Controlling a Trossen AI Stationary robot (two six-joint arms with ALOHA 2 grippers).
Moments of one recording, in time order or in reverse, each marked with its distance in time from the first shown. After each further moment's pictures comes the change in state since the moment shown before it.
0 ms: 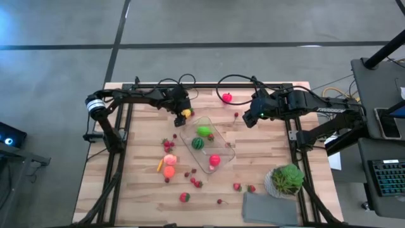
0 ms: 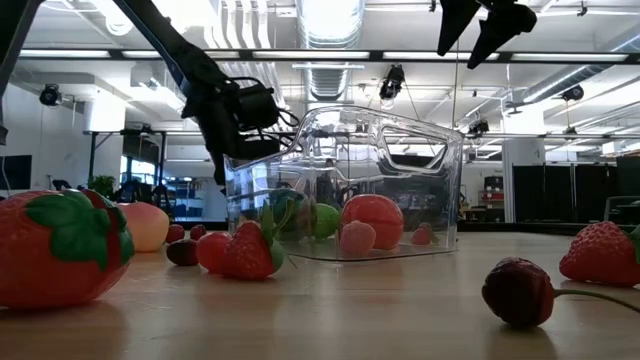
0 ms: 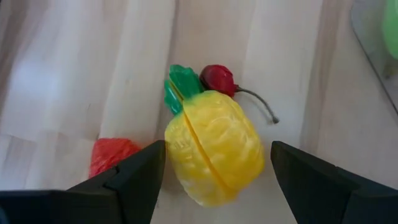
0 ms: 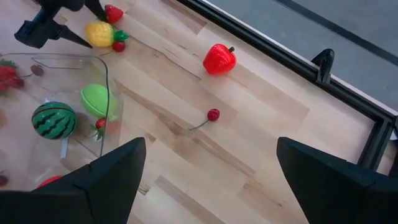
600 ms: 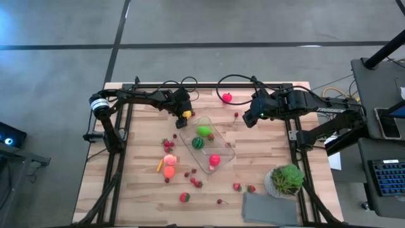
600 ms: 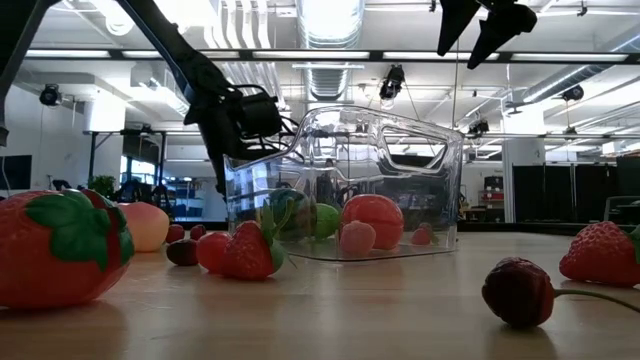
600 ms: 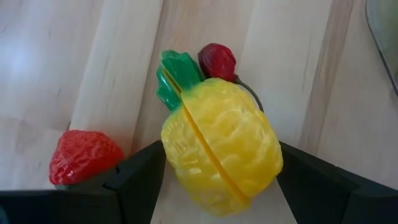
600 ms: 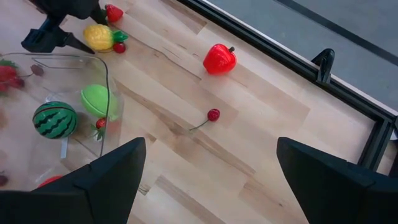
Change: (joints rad) left arm -0.014 0.043 0.001 0.010 -0.003 -0.079; right arm 0.000 0.000 0.000 0.000 0.000 0.000
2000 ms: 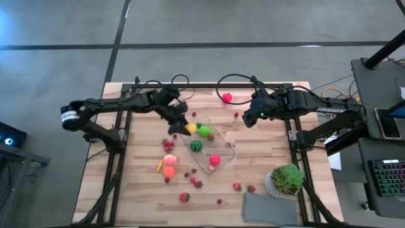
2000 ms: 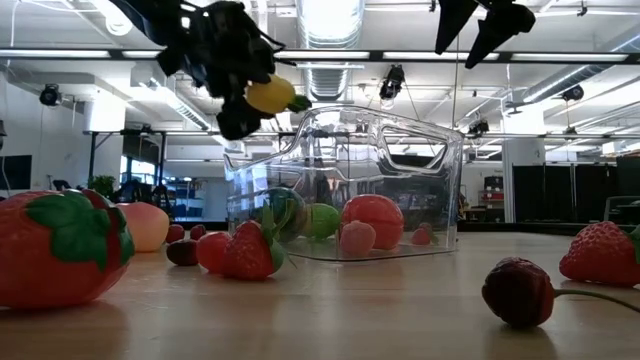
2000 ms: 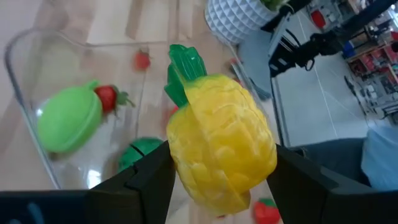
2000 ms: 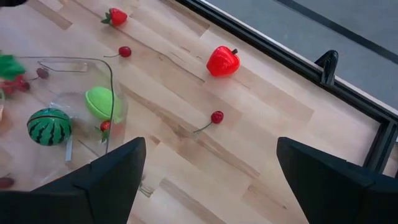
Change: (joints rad) left arm -0.130 -0.373 -0.048 0.045 0.676 -0.473; right arm 0.000 0.000 0.000 0.016 -0.003 0.000
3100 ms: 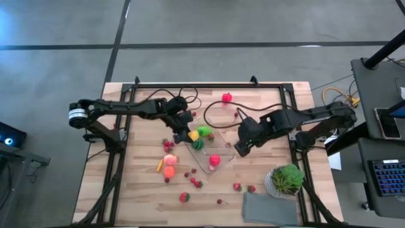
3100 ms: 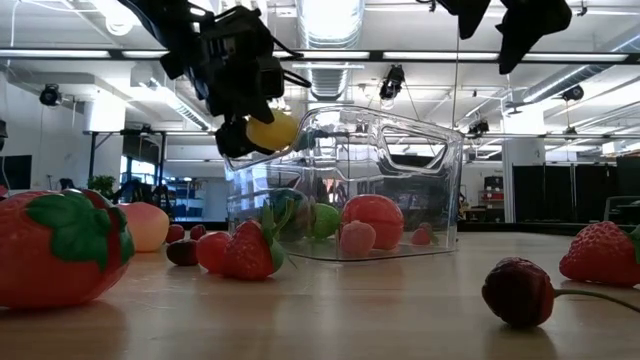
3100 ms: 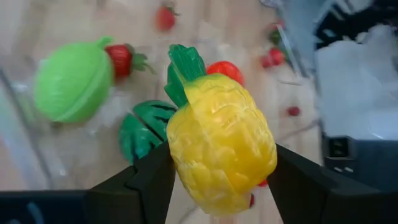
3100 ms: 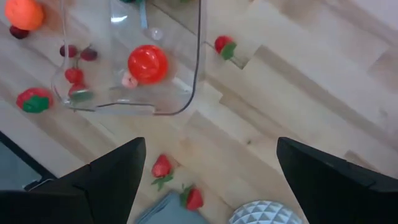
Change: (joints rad) left arm -0.117 0.090 0.004 -0.030 -0.194 -0.019; right arm 0.218 0.160 -0.002 0.005 -0.432 0.341
